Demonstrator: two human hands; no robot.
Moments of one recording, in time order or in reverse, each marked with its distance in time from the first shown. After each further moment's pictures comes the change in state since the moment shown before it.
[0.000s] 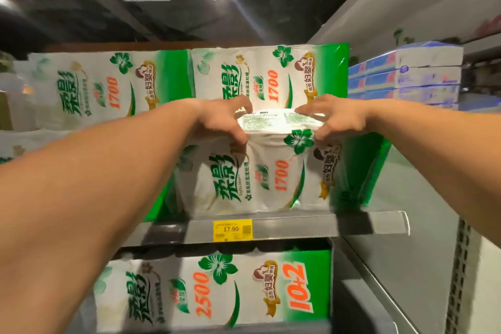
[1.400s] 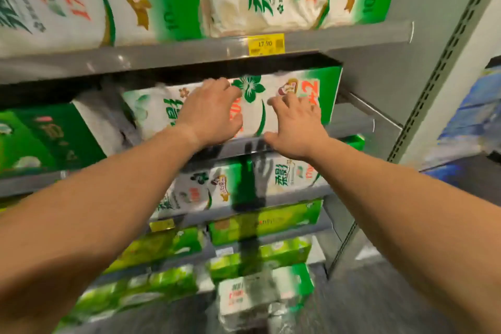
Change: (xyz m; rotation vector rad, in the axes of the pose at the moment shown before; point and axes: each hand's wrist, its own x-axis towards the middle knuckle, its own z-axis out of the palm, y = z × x) left_hand -0.198 -0.150 0.253 0.191 0.282 0.285; right_hand -0.171 -0.208 0.330 -0.019 0.111 0.214
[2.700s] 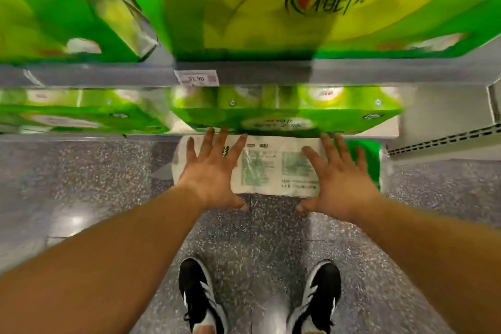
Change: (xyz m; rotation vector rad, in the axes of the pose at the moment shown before) left_hand -0.395 0.042 0.683 -0.077 -1.154 -0.404; right_hand -0.253 0.187 0.690 -0.108 -1.016 -0.138
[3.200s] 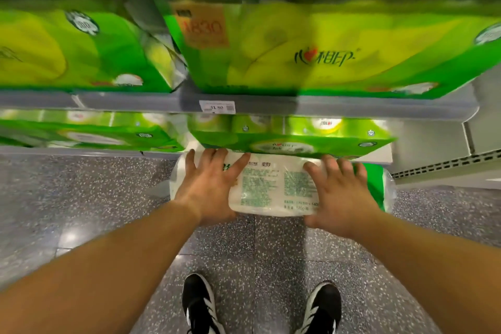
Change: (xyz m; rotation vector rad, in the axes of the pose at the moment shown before) left_hand -0.051 -0.020 -0.044 0.031 0.170 0.048; right_hand -0.036 -0.024 -0.057 -0.066 0.077 -0.019
